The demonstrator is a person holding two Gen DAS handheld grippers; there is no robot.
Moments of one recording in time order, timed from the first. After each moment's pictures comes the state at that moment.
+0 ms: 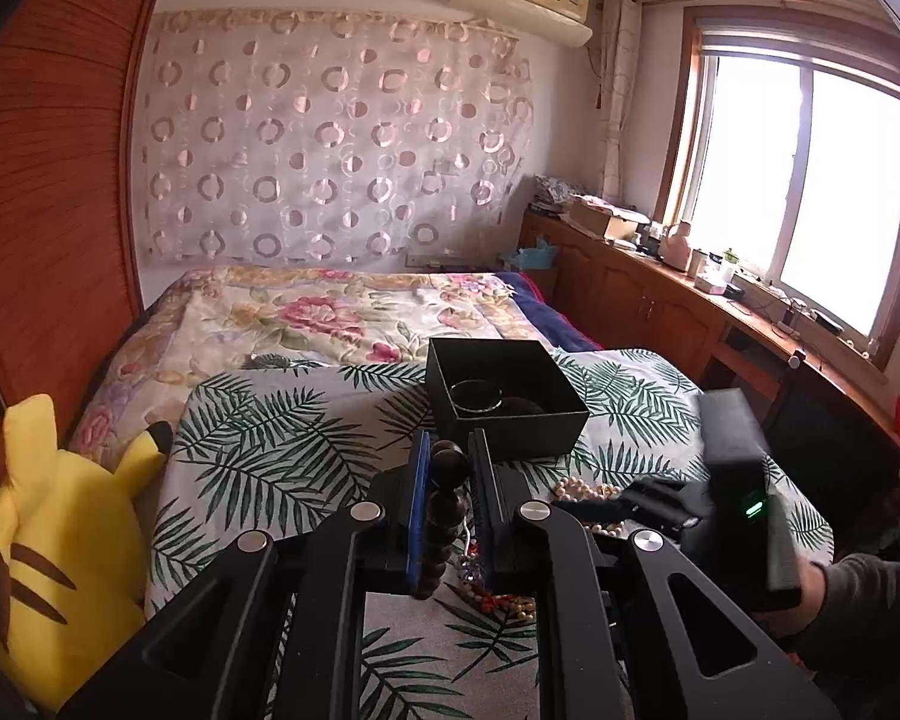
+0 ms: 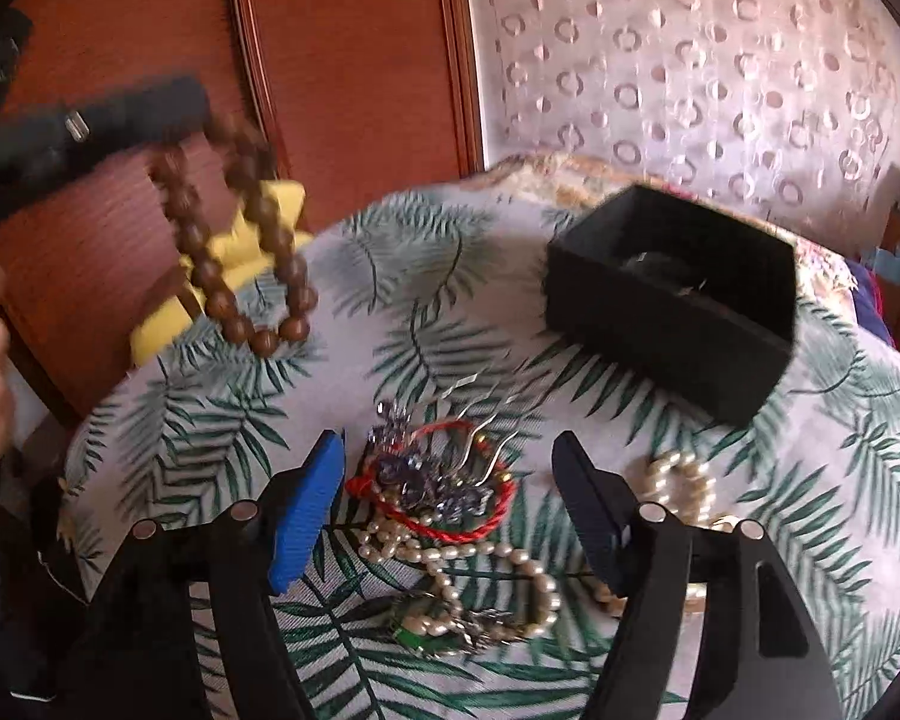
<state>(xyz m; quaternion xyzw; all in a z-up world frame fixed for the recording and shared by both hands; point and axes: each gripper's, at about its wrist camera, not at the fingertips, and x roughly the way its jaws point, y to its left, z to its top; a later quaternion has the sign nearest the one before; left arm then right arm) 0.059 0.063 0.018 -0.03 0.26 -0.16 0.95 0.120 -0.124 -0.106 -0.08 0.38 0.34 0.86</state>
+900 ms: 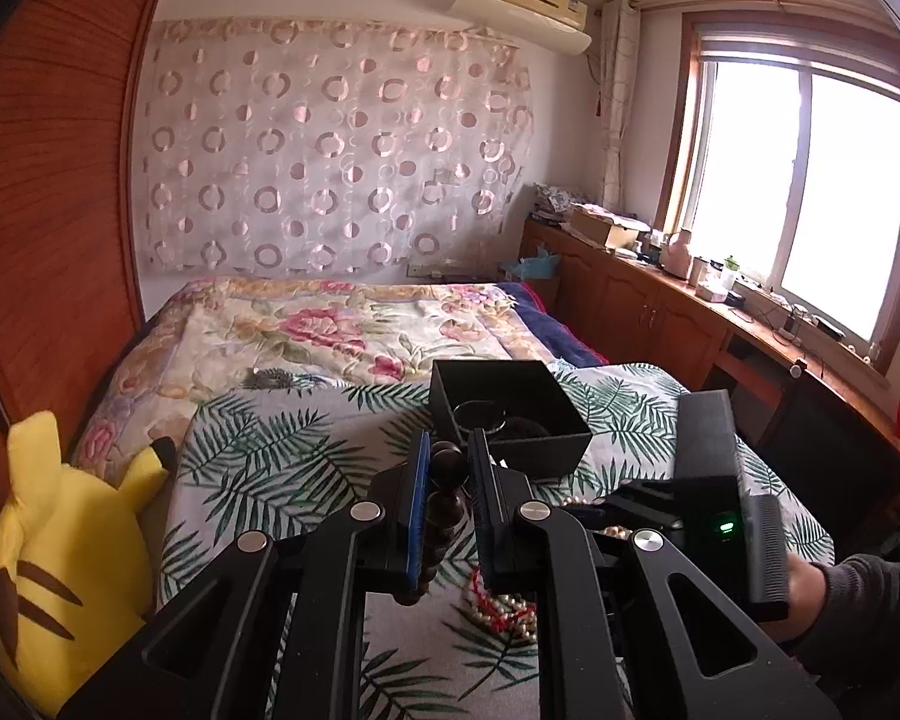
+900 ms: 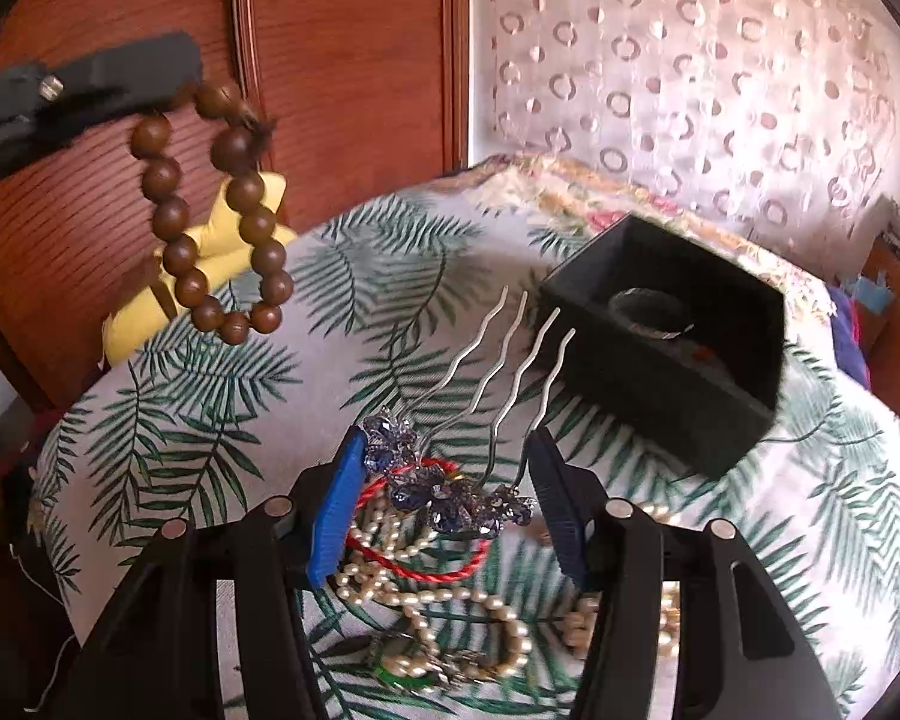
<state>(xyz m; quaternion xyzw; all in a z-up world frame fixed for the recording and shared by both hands) 0.068 0.062 0.028 -0.03 0.25 -0.16 0.95 0.128 -0.120 -0.084 -0.12 0.36 0.32 0.87</state>
